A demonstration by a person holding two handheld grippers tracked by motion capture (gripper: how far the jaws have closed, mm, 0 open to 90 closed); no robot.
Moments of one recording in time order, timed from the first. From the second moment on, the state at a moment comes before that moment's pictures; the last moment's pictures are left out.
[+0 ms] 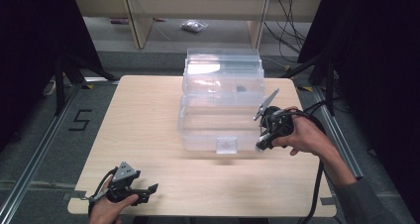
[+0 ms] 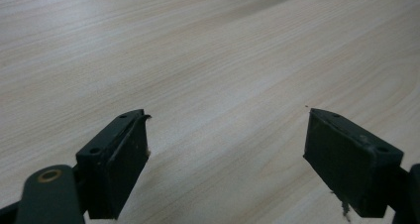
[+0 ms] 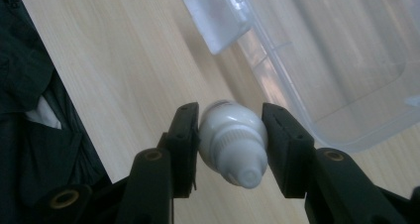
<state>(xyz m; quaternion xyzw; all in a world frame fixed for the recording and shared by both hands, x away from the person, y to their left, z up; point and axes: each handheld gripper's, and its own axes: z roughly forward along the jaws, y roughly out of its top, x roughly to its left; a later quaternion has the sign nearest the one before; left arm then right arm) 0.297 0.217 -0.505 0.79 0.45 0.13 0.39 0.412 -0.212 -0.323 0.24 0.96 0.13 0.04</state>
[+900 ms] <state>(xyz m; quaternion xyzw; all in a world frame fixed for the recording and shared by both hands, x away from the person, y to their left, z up) 0.297 0.216 -0.505 0.78 0.45 0.13 0.40 0.464 -0.214 -0.308 0.28 0.95 0.10 0.05</state>
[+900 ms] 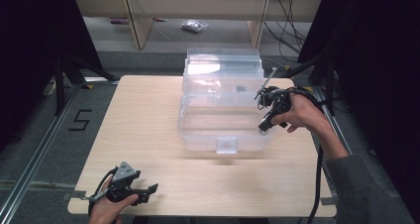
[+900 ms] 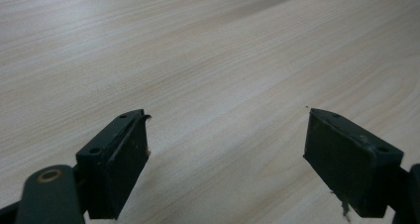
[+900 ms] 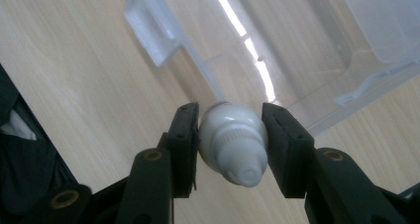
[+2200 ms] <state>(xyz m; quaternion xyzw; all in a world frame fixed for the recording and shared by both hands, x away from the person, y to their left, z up) 0.297 0.216 -0.505 0.79 0.45 0.13 0.40 0.512 -0.216 -0.364 0.33 0.94 0.07 0.04</state>
